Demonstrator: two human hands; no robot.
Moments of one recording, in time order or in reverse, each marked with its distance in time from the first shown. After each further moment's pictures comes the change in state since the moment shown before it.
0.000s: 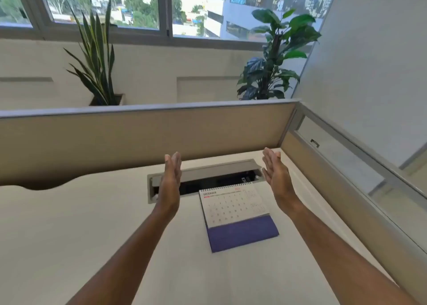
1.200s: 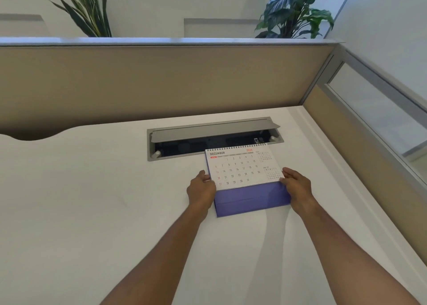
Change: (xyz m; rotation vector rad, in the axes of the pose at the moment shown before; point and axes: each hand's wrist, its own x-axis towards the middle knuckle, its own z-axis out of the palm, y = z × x) left_hand -0.022 -0.150 0.021 0.552 0.224 -0.489; right_hand 0.008 0.186 -0.055 -0.095 0.318 0.539
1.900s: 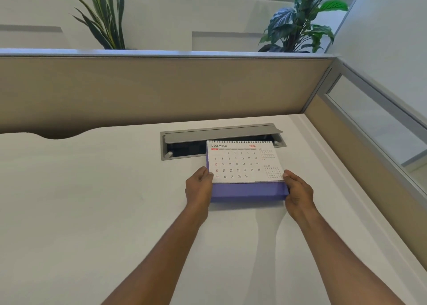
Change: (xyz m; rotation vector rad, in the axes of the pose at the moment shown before) left_hand -0.038 0.005 -0.040 -0.433 0.021 0.000; right_hand -0.056 -0.008 0.010 0.447 0.033 0.015
